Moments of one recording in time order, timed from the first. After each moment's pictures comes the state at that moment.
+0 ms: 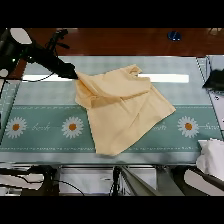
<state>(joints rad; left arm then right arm) -0.09 -1.59 1.65 1.06 -1.44 -1.20 -0.33 -1.19 1.35 -1.38 1.52 1.46</state>
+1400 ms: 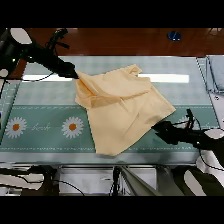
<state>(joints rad) -0.09 -1.60 1.65 1.06 -1.42 -1.20 -0.19 -0.82 0.22 -0.62 0.96 1.41</state>
